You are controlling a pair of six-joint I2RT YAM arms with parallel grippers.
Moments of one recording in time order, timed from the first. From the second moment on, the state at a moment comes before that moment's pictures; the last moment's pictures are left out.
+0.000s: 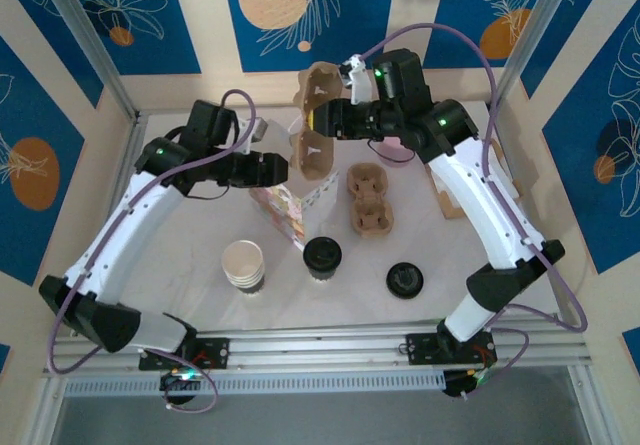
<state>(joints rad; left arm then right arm) -0.48 1.38 1.61 -1.06 0.39 -0.41 0.59 1.63 2.05 -0.95 -0.40 0.47</state>
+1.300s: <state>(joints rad) 0.06 1.31 1.30 -0.76 0.54 -0.57 0.79 2.00 2.47 -1.25 -0.05 0.13</state>
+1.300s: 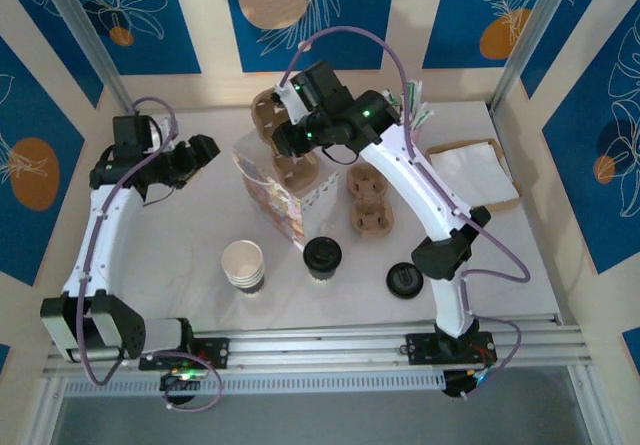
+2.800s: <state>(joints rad) 0.02 1.32 1.25 -0.67 0.56 -0.60 0.83 2.06 2.53 -1.31 0.05 0.10</state>
